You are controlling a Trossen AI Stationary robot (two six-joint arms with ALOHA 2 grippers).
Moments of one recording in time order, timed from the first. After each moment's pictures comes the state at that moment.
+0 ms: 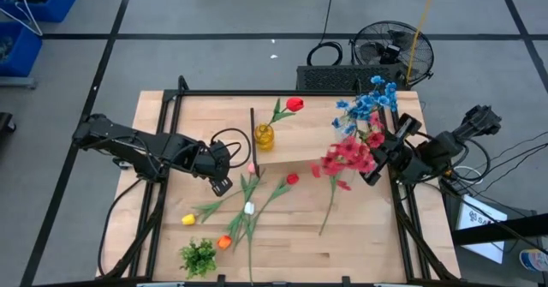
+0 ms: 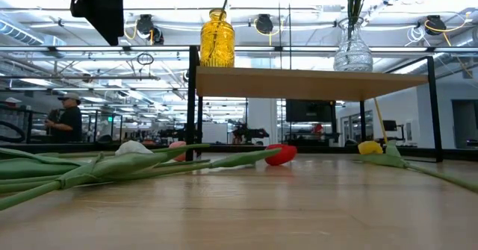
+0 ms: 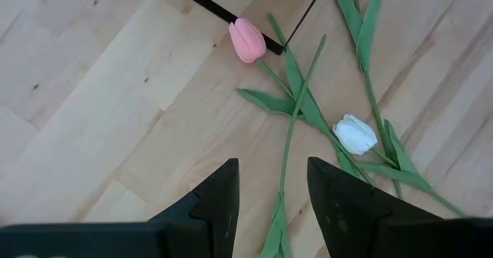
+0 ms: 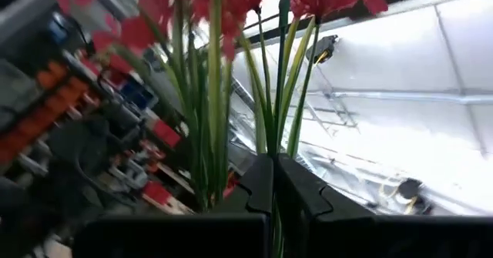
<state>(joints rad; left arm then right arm) -0.24 1.33 1.23 -1.16 -0.19 -0.89 0.56 0.81 0.67 0.85 0.66 -1.25</state>
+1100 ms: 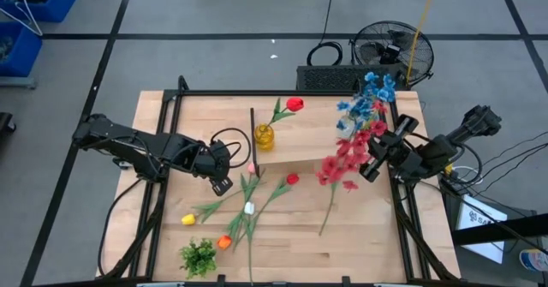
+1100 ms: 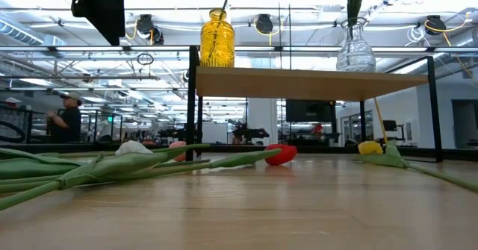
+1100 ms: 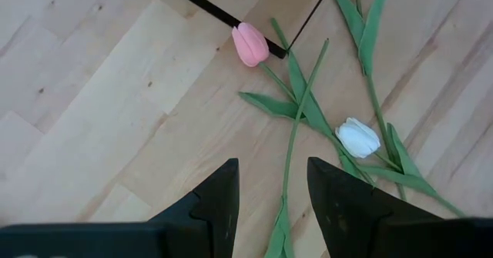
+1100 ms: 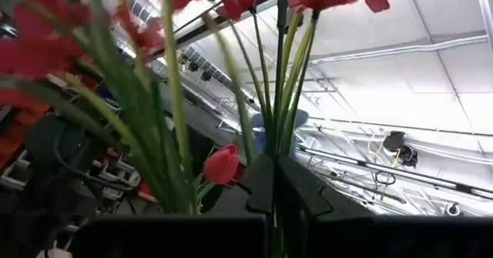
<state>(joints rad) -0.24 1.33 1.23 -1.15 -0.21 -0.88 0.56 0.81 0.54 1.08 0.77 -1.17</state>
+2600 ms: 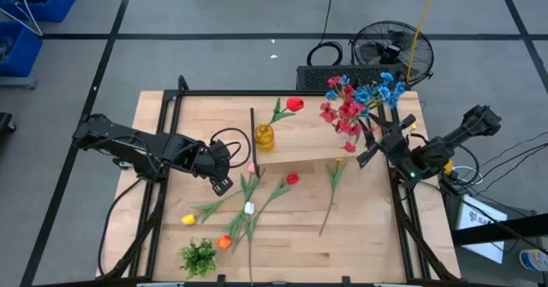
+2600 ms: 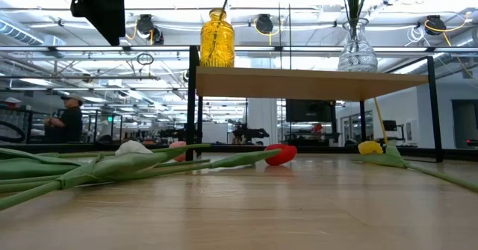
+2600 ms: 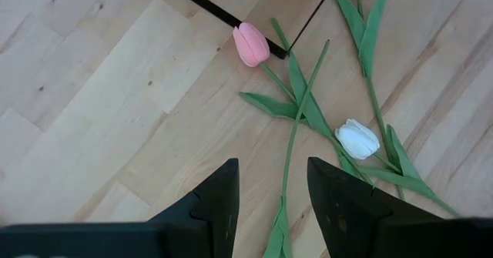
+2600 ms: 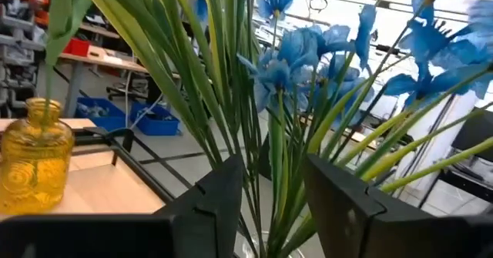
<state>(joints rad) -0.24 1.33 1.23 -1.16 -0.21 -0.90 0.57 0.81 0.50 1.09 1.42 -1.09</state>
